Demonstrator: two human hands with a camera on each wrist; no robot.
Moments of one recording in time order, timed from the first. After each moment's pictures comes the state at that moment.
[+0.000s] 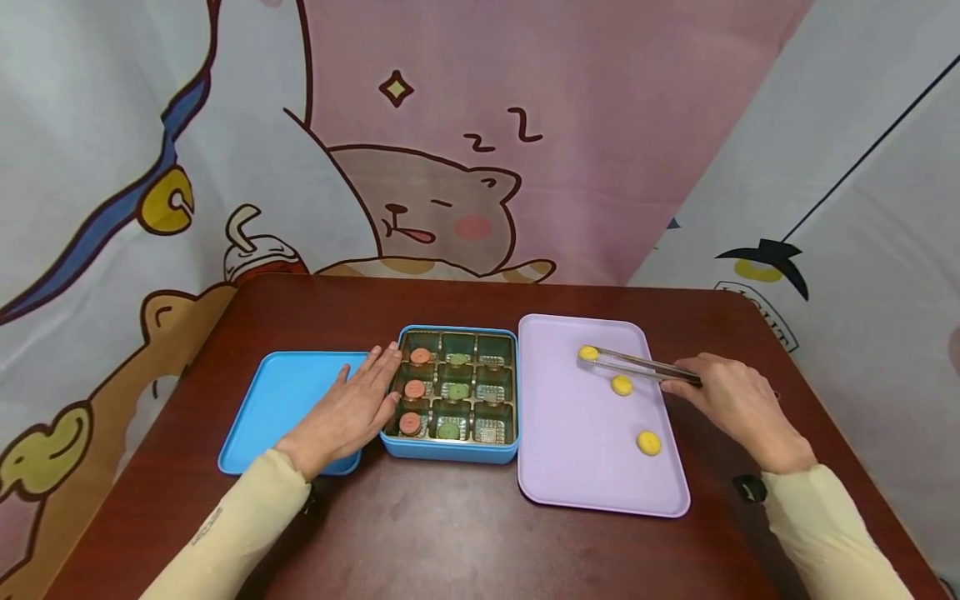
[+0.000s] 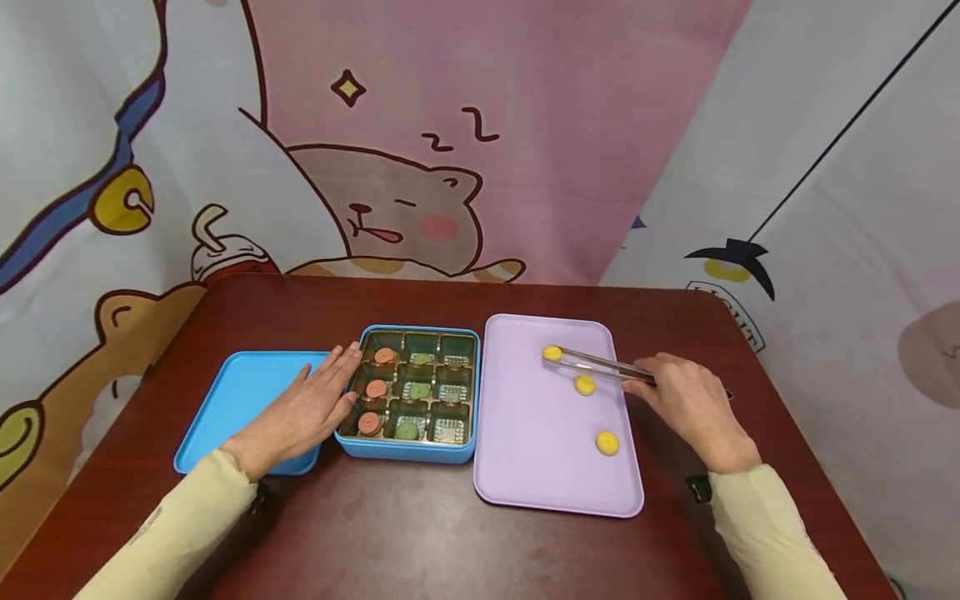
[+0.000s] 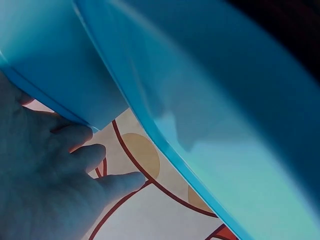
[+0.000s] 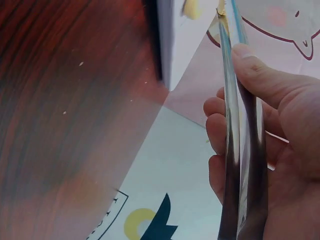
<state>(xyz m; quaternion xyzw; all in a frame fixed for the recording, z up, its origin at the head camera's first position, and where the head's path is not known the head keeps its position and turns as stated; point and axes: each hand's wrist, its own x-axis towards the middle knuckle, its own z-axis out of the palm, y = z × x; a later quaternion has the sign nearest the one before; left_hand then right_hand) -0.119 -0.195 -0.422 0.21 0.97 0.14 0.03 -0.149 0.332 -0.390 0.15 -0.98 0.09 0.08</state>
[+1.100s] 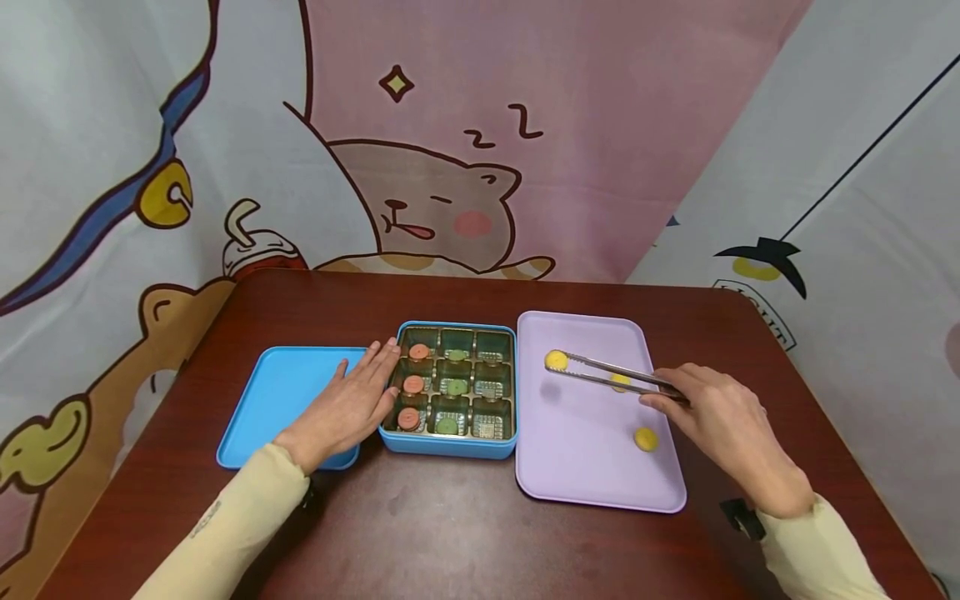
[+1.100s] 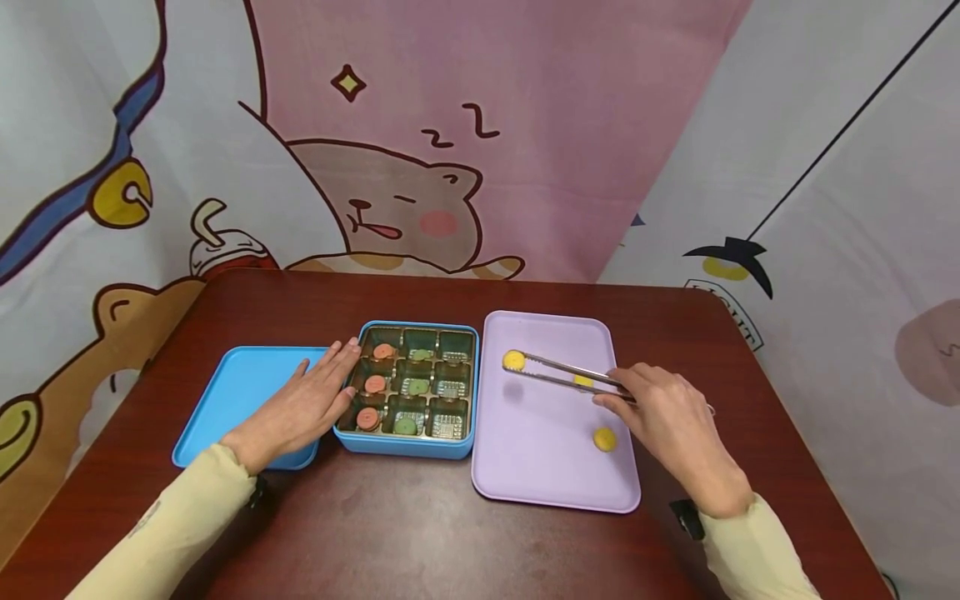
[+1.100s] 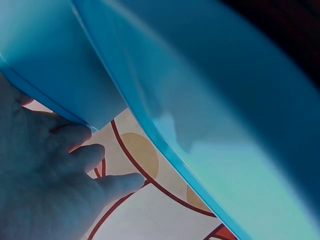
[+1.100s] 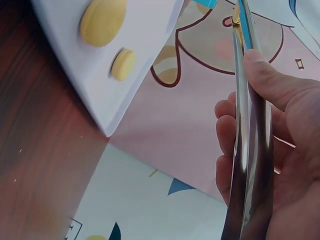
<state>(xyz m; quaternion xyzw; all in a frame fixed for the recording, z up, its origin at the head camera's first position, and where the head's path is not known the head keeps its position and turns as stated) -0.120 -0.196 -0.422 0.21 0.97 0.14 0.04 -0.107 0.293 -0.369 0.23 -0.95 0.10 0.18</state>
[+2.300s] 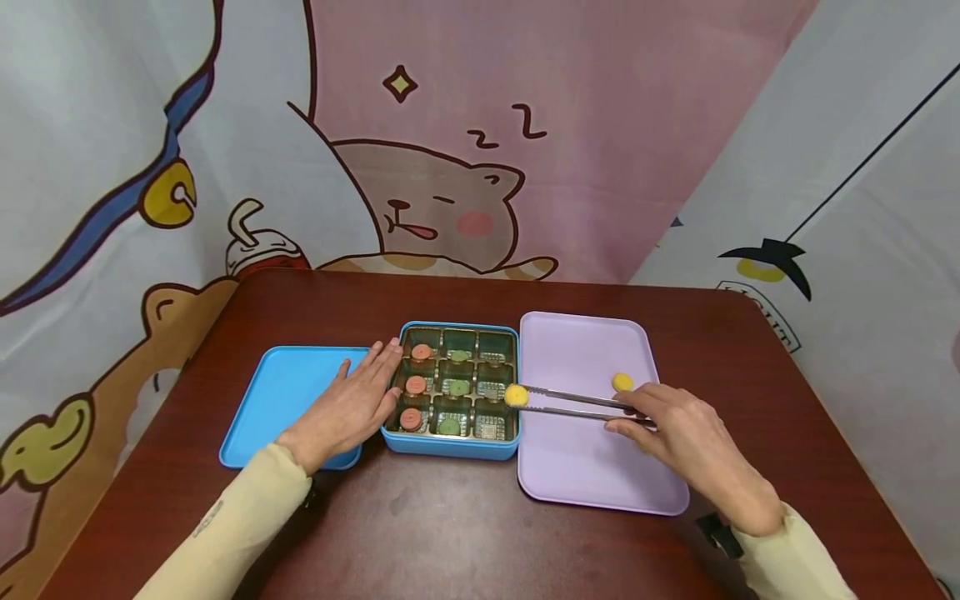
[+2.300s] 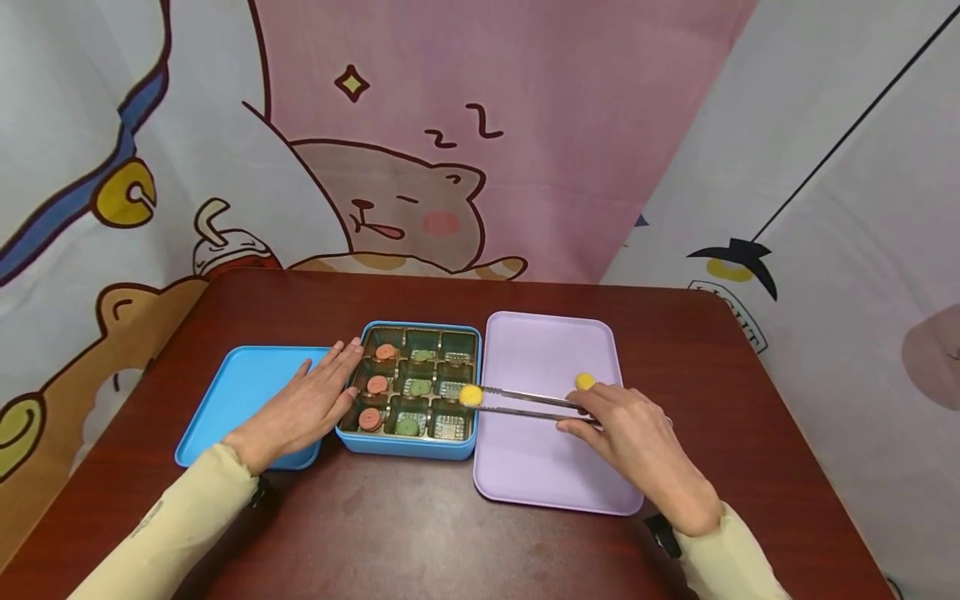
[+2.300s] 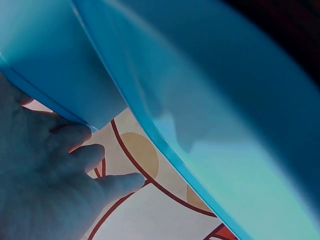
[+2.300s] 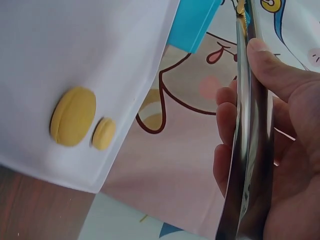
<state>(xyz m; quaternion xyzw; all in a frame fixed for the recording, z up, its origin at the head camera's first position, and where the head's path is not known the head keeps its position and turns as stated) -0.121 -0.196 -0.421 0.20 0.97 0.14 0.04 -0.096 0.256 -0.380 0.28 -0.93 0.14 0.17</state>
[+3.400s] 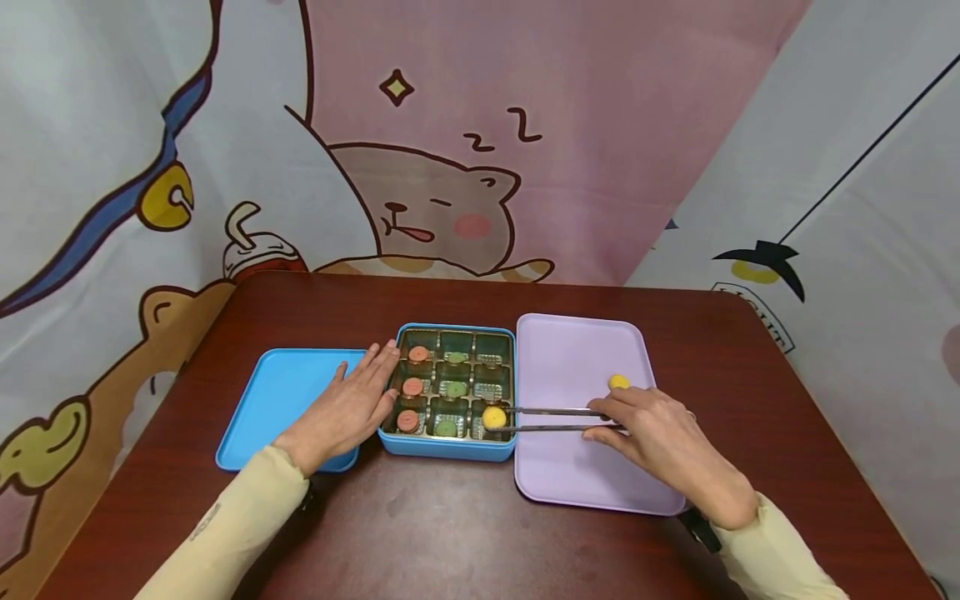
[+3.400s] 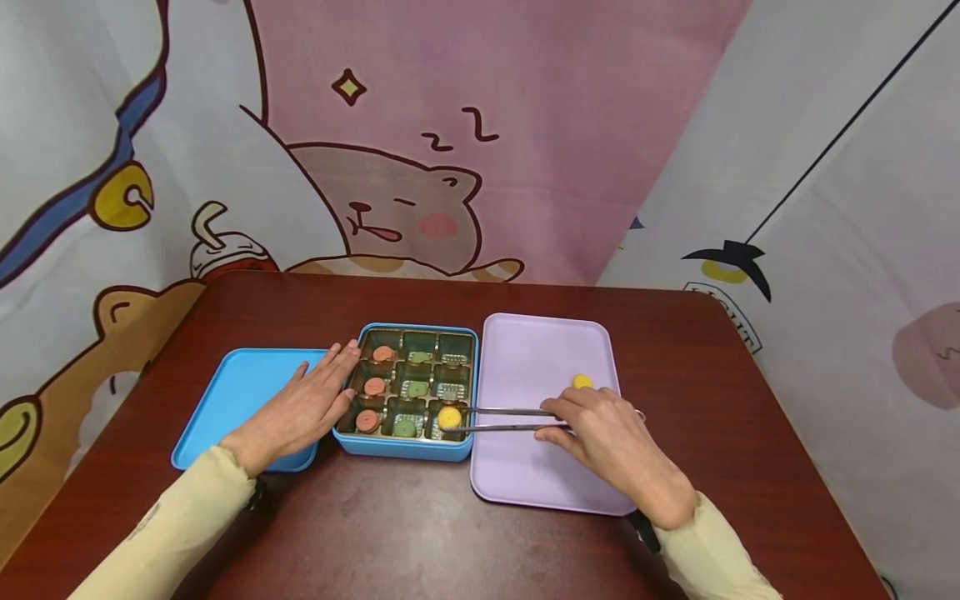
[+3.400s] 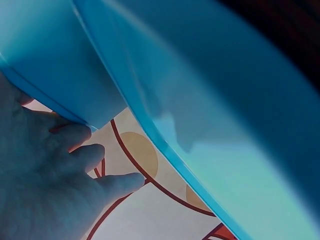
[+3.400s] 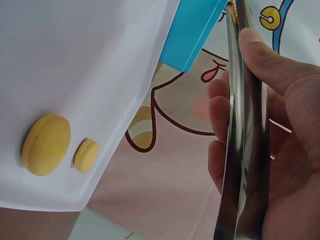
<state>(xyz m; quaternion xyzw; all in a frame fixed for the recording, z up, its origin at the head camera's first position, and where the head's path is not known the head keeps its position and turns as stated) -0.119 -0.195 -0.421 0.20 0.97 0.15 0.04 -0.100 0.238 -0.378 0.35 -0.92 0.11 0.15</state>
